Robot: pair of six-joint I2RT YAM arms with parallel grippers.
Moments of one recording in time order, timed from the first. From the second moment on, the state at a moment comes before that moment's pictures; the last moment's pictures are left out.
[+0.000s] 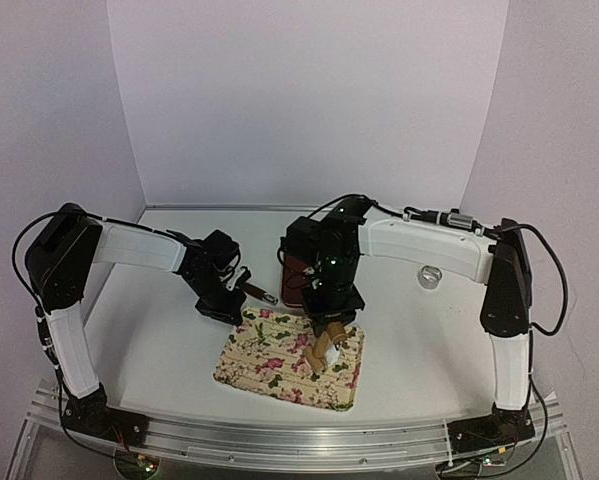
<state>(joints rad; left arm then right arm) -0.66 1.87 1.15 -0.55 0.25 -0.32 1.00 2.10 1.88 -1.35 -0.11 0.68</state>
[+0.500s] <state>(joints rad) -0.65 1.87 1.15 -0.57 0.24 -0.34 1.11 2.23 2.17 -1.46 -0.02 0.65</state>
